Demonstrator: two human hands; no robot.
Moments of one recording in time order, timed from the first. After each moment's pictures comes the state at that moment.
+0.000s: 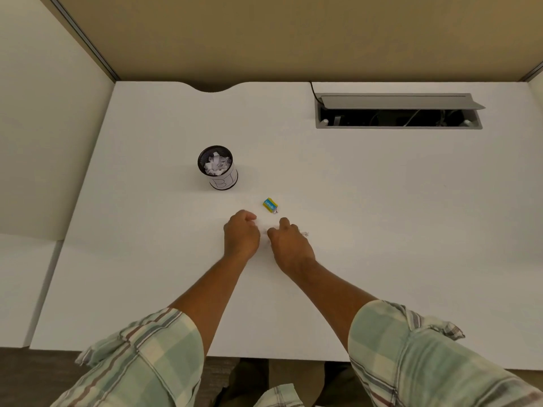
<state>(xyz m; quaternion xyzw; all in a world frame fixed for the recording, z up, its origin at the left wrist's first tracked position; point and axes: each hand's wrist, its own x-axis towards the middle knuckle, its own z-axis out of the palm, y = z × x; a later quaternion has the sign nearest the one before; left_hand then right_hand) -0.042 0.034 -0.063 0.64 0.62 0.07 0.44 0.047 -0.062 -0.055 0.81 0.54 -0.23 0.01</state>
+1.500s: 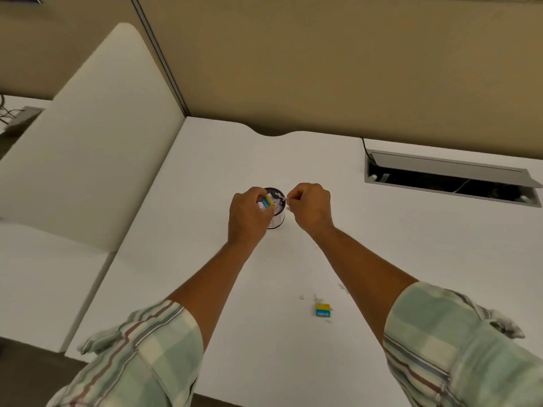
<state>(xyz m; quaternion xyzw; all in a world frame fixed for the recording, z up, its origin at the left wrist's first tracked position) -0.059 0.161 0.018 0.75 0.55 0.22 0.29 0.083 0.113 0.032 0.82 0.38 -0.26 -0.35</state>
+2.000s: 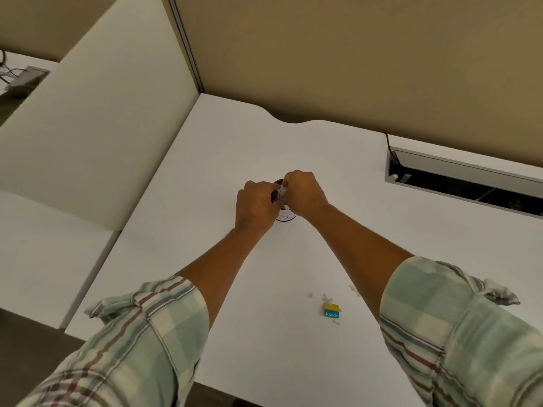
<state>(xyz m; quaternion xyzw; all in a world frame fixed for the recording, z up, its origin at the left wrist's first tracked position) -0.072 0.192 -0.010 0.81 0.52 0.15 0.23 0.059 0.175 0.022 0.78 0.58 -0.23 -0.08</state>
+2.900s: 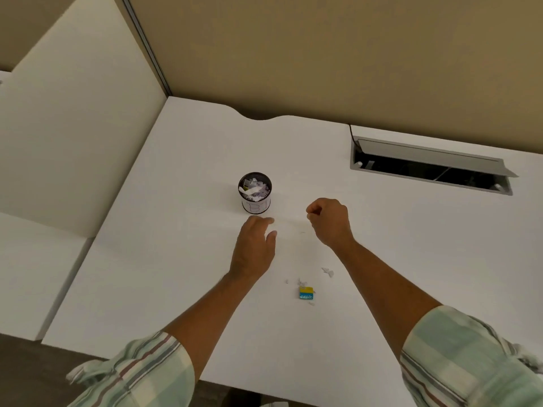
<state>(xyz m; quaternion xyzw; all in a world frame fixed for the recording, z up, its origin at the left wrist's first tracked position) -0.072 0.075 -0.034 0.79 0.47 0.20 0.33 0.127 0.037 -0.008 0.85 0.37 -0.27 -0.26</state>
